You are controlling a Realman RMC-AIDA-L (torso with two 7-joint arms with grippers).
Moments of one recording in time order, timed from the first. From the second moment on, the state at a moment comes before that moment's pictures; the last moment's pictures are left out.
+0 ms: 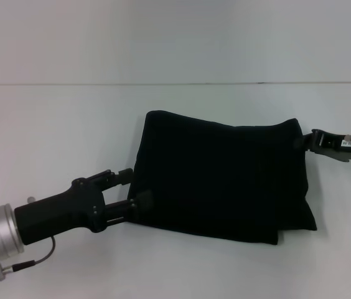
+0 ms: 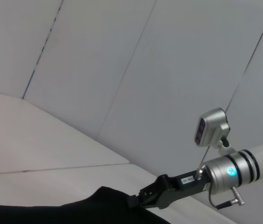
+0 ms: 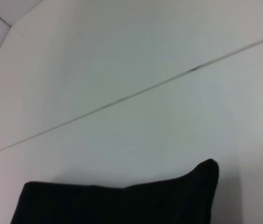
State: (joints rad) left arm -0.47 -2.07 0.53 0.36 1.90 1.62 -1.23; right arm 0.69 2.05 -0.69 -0.53 -2.22 -0.94 2.32
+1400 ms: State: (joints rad) left arm -0.50 -2.08 0.53 0.34 1.90 1.56 -1.33; right arm 0.54 2.02 -0.63 -0.53 -1.88 -0.96 1.89
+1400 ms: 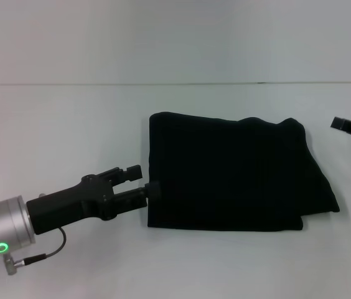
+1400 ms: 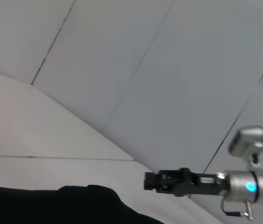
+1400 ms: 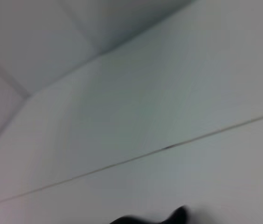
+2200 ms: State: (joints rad) left arm -0.55 -2.07 0.53 0.34 1.86 1.52 -1.47; right arm 0.39 2.07 -0.54 -0.46 -1.85 -1.23 1.32
